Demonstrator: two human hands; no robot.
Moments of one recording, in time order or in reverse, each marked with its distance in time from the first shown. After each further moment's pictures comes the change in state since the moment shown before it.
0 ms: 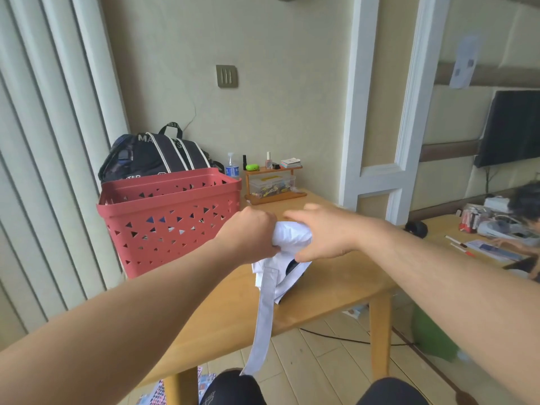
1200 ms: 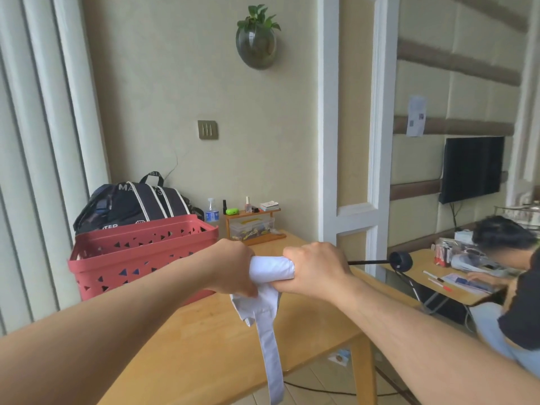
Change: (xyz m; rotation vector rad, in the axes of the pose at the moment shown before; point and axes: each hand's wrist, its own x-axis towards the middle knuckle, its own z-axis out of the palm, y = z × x) left_hand 0.009 0.016 -0.074 0.006 -0.311 -0.005; right_hand -0.018 0.020 0.000 -0.276 0.512 0.078
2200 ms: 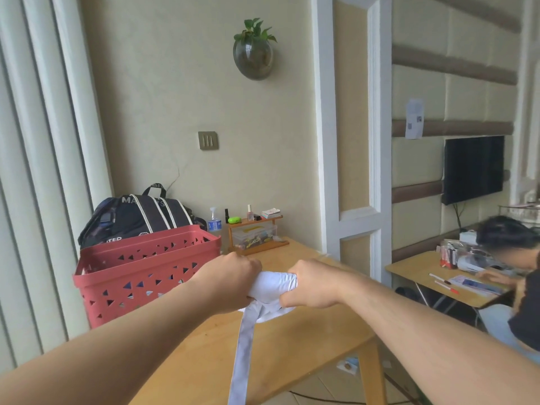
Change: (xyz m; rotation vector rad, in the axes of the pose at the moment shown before) left_hand 0.002 -0.010 0.025 0.173 0.250 0.143; right_hand 0.001 0.001 -0.012 0.540 -0.521 0.154
